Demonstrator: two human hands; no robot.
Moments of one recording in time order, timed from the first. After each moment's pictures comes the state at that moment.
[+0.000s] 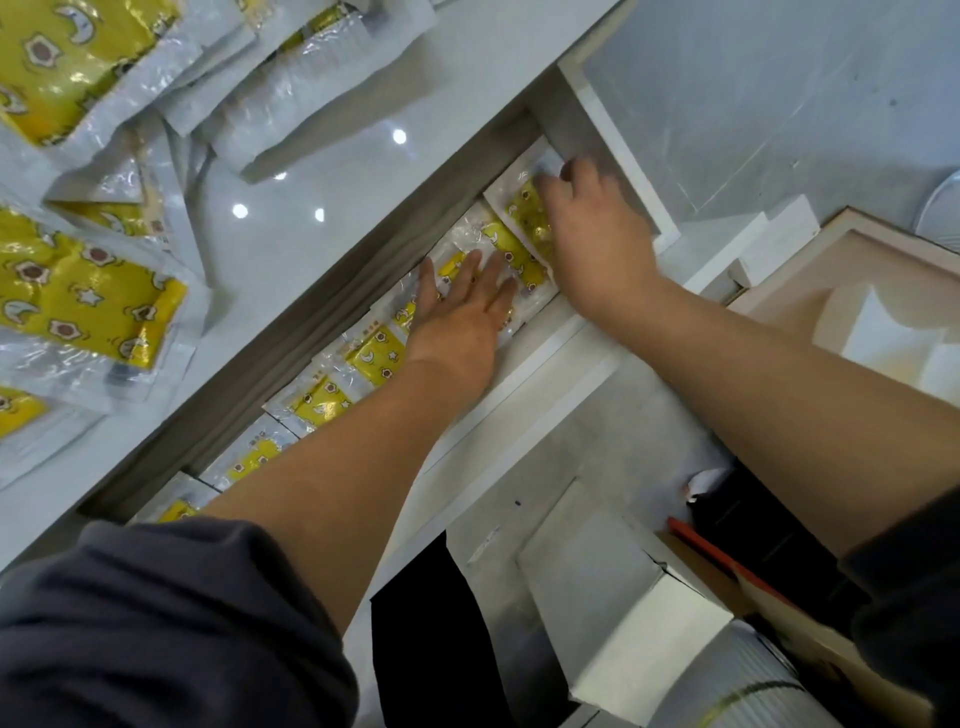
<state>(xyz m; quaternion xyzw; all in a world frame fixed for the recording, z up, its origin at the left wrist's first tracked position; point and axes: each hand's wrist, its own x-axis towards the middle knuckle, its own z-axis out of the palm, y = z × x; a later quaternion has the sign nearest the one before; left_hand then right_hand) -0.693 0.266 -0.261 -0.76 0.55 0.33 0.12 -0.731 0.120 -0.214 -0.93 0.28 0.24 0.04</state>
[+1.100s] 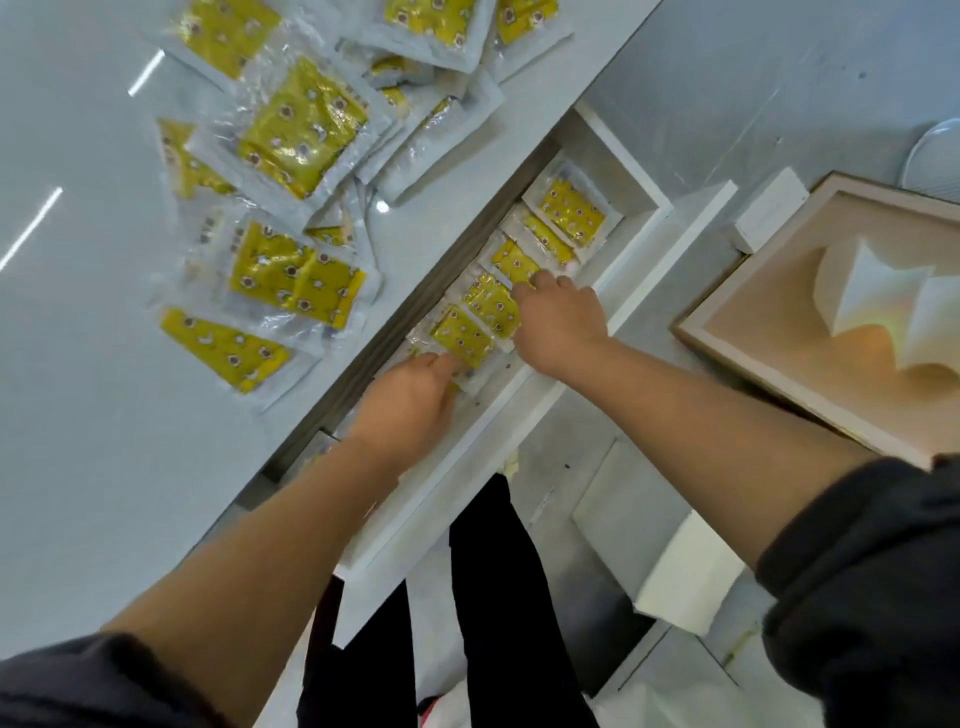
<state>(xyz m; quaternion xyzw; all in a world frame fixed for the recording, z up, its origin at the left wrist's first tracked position) -0.651 0.419 -0.146 -0.78 0.46 0.41 -0.11 -0.730 0.248 -0.142 -0.86 0.32 0.39 0.12</state>
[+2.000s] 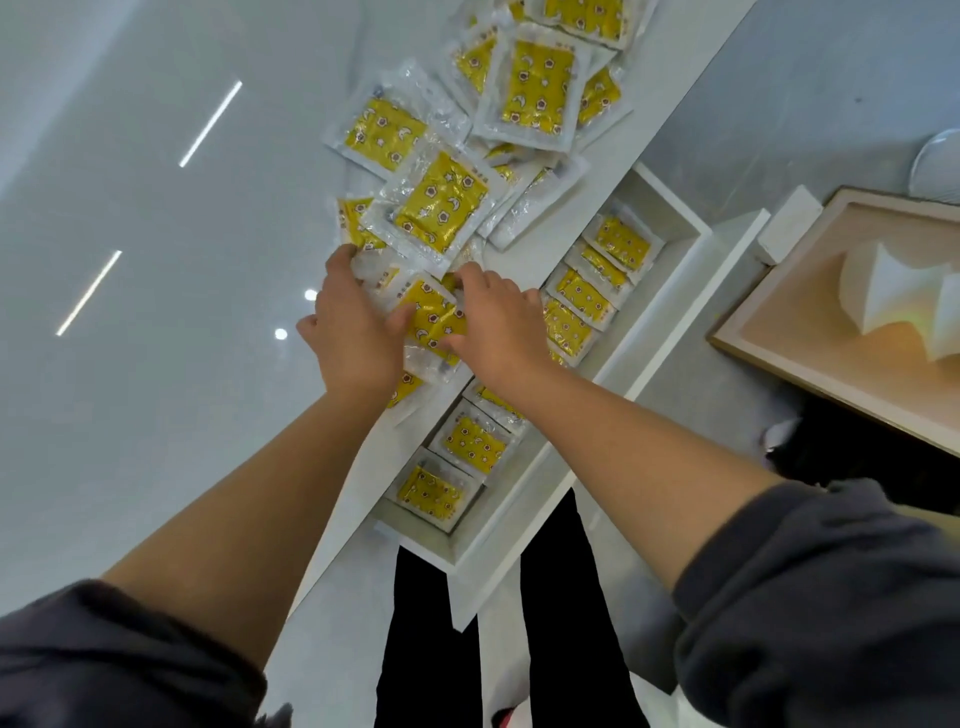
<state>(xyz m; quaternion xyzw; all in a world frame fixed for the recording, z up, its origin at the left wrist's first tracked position) -0.507 0.444 -0.084 -0.91 0.15 0.28 -0.26 -0.603 0.351 -0.088 -0.88 0.39 0.17 0.21</state>
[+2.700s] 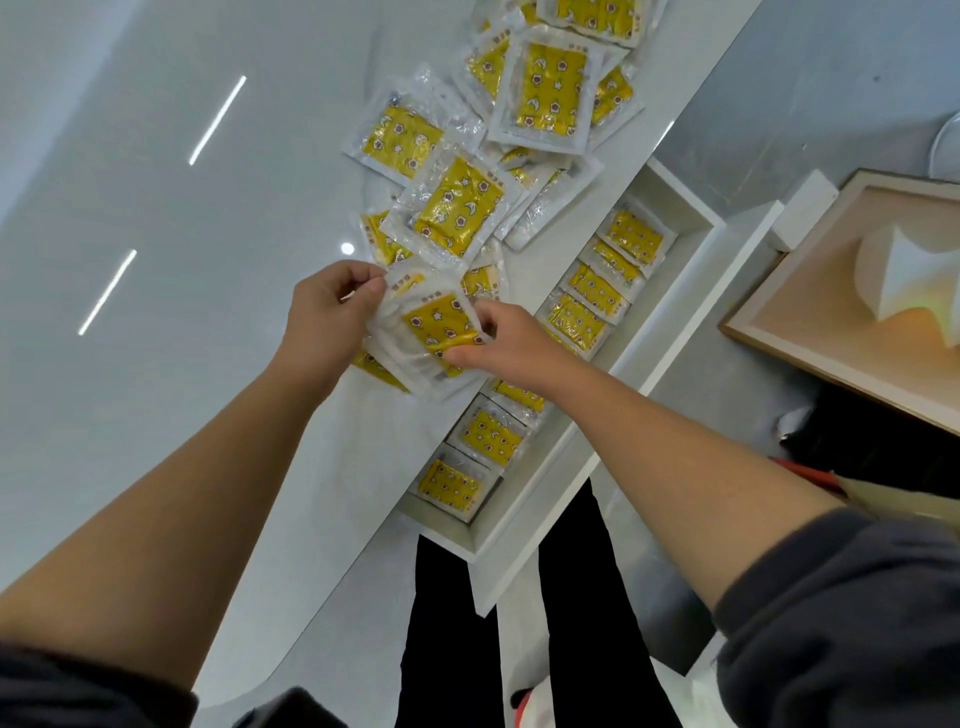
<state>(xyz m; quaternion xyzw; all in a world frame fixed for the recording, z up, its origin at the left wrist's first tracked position) -0.454 0.462 -0.060 -0.78 0.13 0.43 -0.43 -0.614 0.351 -0.076 -0.65 0.42 0.16 0.61</state>
